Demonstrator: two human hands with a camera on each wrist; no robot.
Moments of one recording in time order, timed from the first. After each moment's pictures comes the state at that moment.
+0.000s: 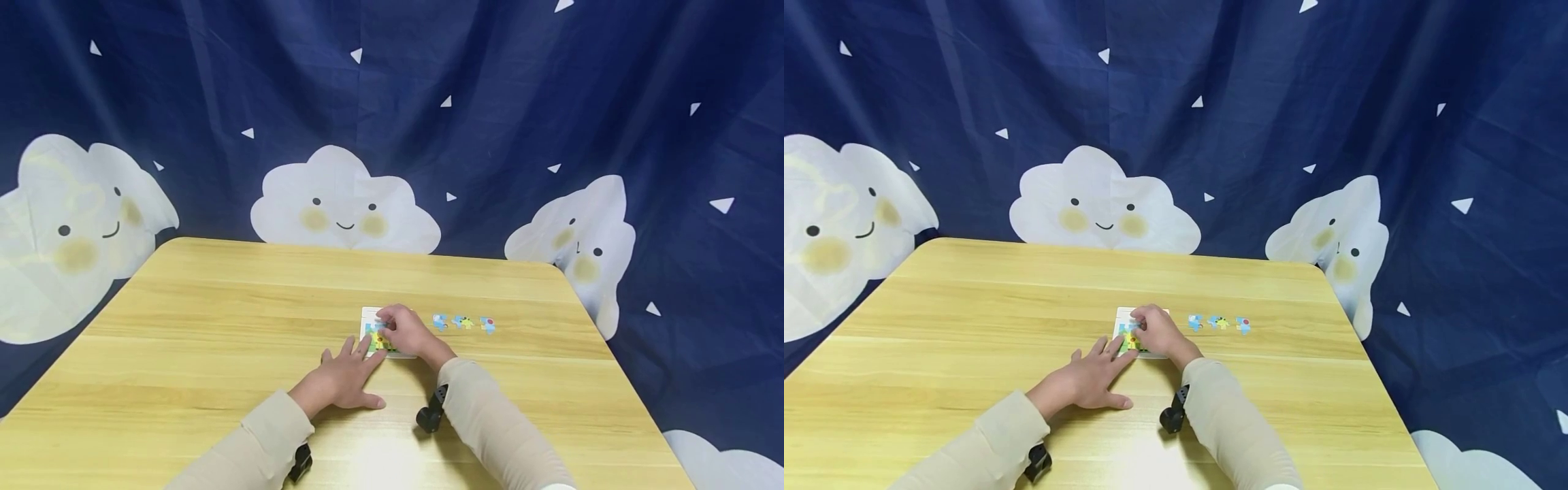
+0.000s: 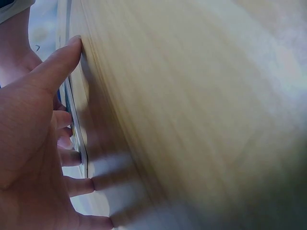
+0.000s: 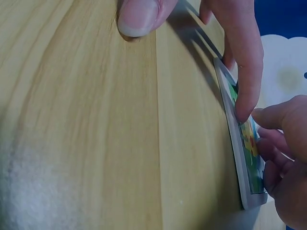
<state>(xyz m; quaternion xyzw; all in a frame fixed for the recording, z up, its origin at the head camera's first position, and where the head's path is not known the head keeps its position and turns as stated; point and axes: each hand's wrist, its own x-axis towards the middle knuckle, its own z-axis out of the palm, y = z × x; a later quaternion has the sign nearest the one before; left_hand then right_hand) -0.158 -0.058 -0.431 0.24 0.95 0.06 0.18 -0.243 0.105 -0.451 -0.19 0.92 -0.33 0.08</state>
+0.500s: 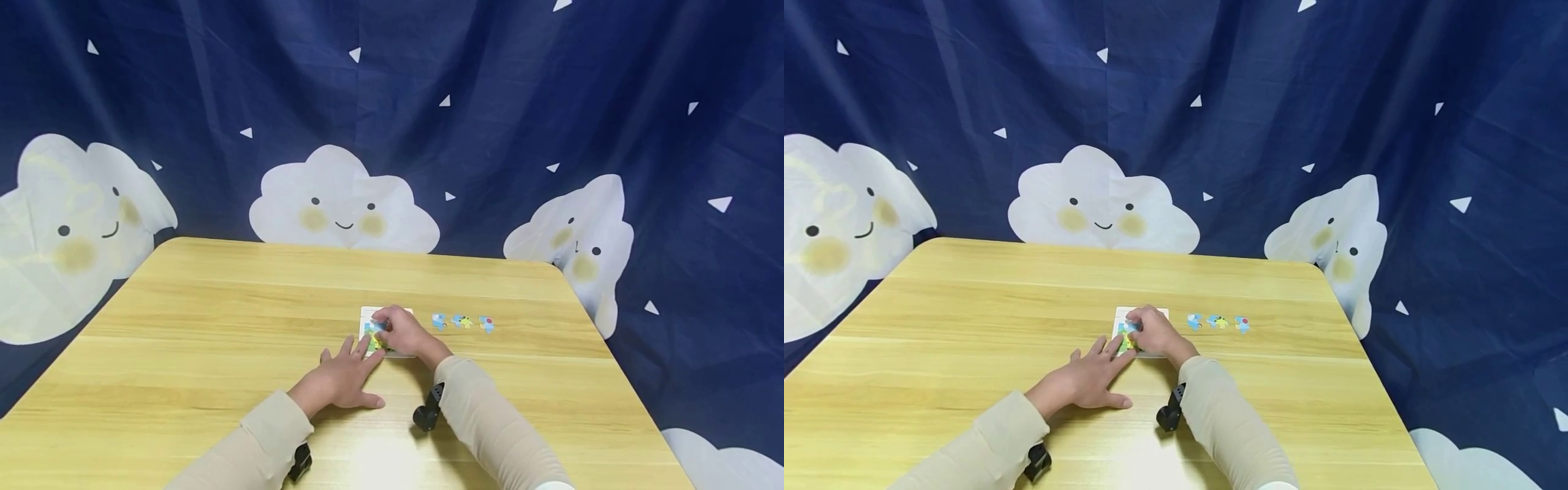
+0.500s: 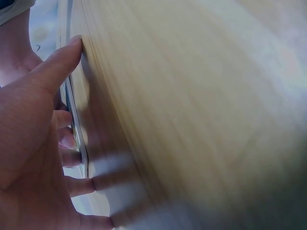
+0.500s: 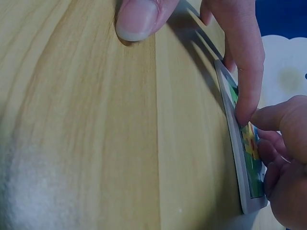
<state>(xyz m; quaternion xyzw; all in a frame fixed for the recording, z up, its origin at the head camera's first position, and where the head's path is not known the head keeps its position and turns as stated) -0.158 -0.058 -0.429 0.24 0.95 0.07 0.18 -0.242 0.101 -0.451 -0.21 0.91 -0.33 0.10</state>
